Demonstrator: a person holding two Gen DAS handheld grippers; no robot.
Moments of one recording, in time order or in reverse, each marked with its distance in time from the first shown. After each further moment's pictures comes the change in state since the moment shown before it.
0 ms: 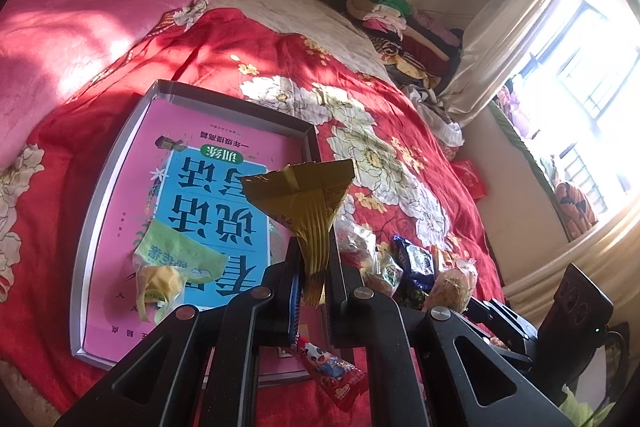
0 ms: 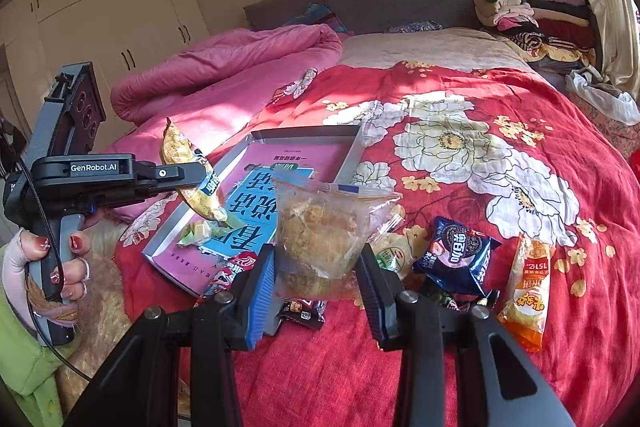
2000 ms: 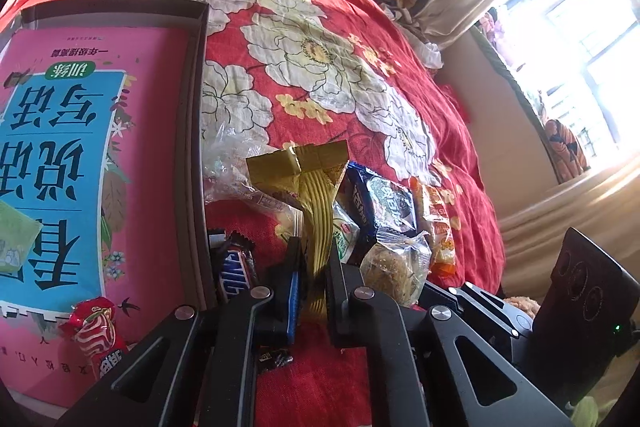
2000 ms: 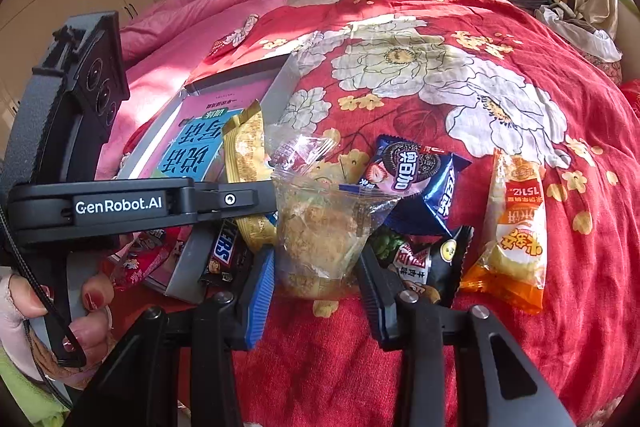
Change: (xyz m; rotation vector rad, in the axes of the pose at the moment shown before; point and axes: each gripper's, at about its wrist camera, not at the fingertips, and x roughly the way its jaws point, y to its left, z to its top) left arm 0.130 -0.072 -0.031 0.073 0.277 -0.096; right arm 0.035 -0.057 -0.025 0.158 0.179 -0.093
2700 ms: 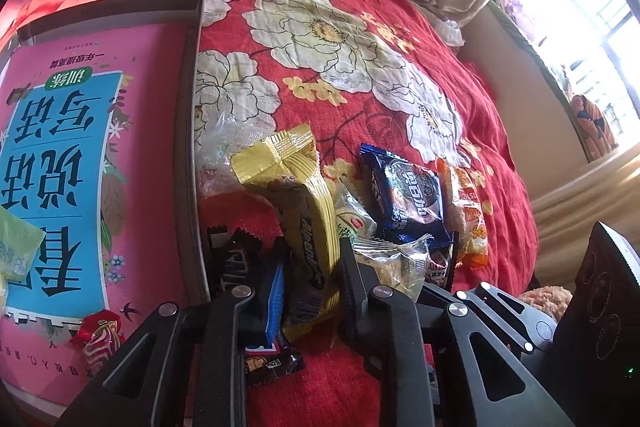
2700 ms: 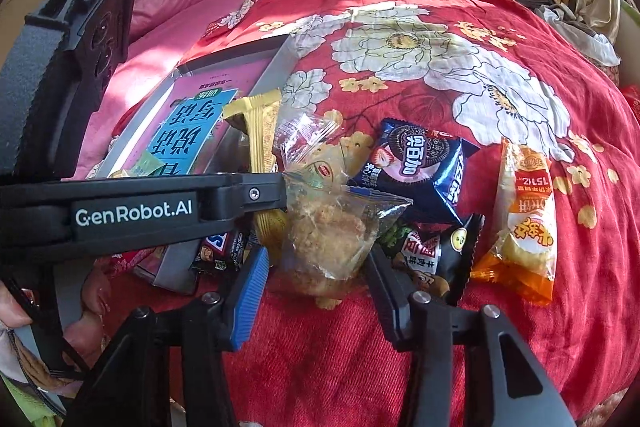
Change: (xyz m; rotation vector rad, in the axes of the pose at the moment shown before) left arm 0.022 -0.008 0.000 0.045 0.058 0.127; right arm 0.017 0.011 -0.006 -0.038 0.063 -0.056
